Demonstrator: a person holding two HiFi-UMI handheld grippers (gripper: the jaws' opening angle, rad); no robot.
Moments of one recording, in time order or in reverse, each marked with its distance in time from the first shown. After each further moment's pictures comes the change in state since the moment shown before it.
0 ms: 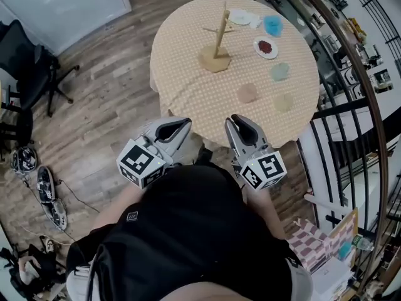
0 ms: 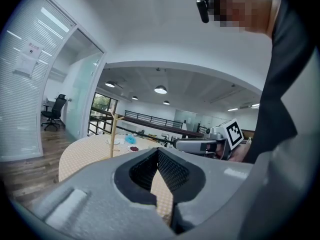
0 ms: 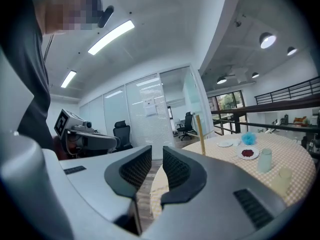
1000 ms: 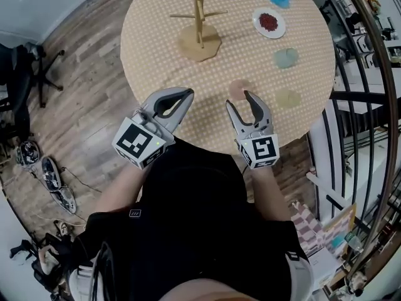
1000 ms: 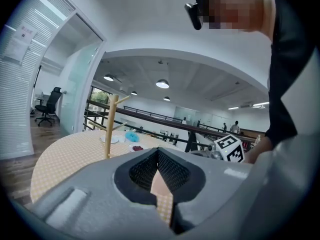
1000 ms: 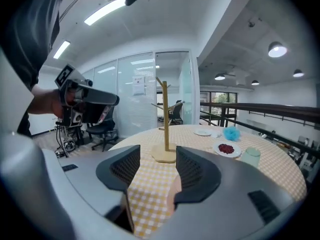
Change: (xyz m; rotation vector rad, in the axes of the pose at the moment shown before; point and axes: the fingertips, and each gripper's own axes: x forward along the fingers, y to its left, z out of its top) left arm 0.172 0.097 -0.017 -0.019 0.039 -0.023; right arm 0.074 -0.185 -0.094 -0.158 0.188 -0.133
